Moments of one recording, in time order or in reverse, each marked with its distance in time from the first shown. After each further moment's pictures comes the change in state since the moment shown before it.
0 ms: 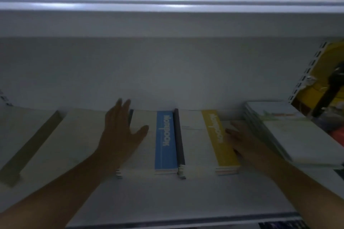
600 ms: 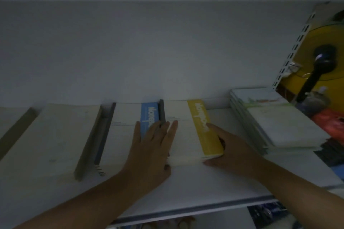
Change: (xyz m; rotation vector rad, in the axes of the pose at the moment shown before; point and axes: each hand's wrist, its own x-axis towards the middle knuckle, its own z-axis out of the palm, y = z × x) left_hand -0.042 0.024 0.075 0.637 -0.213 0.606; right_hand -0.022 0.022 -0.005 -0.723 -0.093 -0.206
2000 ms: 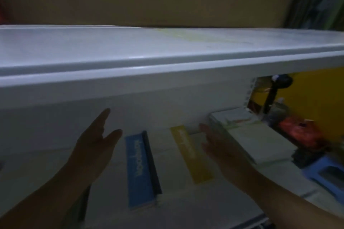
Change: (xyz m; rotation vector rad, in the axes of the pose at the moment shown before) left_hand 0.037 -0.056 -0.105 -1.203 0.257 -0.595; right_hand -0.025 -0.055 -0.020 0.546 0.224 -0.208
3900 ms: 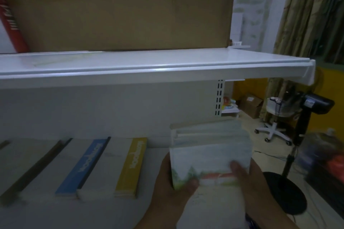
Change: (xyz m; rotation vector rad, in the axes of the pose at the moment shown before) left_hand -0.104 0.025 0.317 -0.577 -0.128 0.182; right_hand -0.036 0.058 -0.223 0.464 0.125 0.099
